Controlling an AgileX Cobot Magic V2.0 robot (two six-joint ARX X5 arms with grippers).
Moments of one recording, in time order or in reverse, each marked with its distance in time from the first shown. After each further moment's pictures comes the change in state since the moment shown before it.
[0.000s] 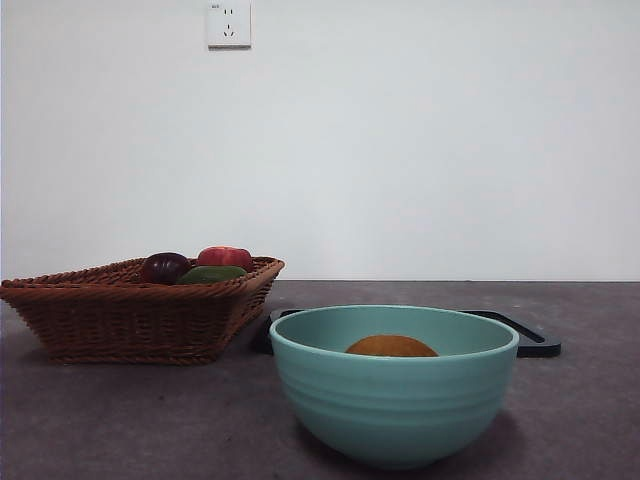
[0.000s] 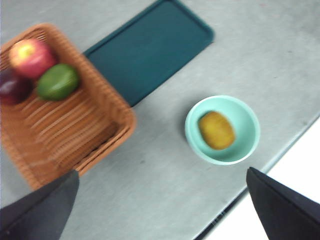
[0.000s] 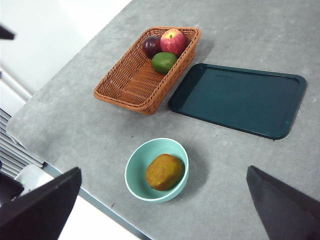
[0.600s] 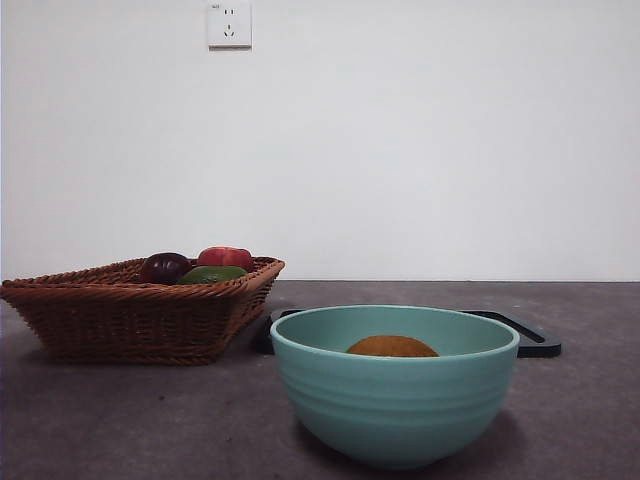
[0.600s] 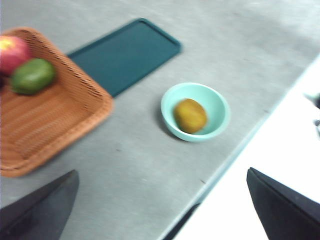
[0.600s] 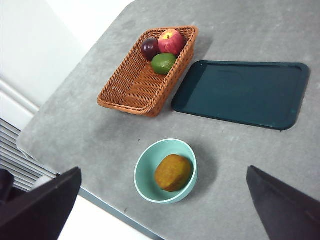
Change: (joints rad) left arm 0.033 -0.599 -0.501 0.158 0.153 0.042; right arm 0.000 0.000 0.000 0.005 0.003 0.105
